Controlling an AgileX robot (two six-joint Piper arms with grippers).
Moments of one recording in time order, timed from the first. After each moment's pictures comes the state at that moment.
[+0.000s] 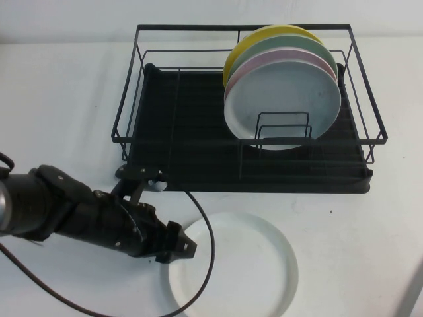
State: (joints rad) right arm 0.02 -0.01 0.03 0.03 0.35 -0.01; left arm -0.36 1.72 -0.80 -1.09 0.58 1.12
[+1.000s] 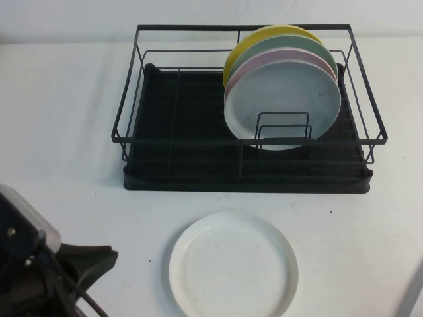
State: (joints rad) right arm 0.02 -0.01 0.03 0.05 0.35 -0.01; left arm -0.29 0.75 -0.44 -0.84 0.56 1.11
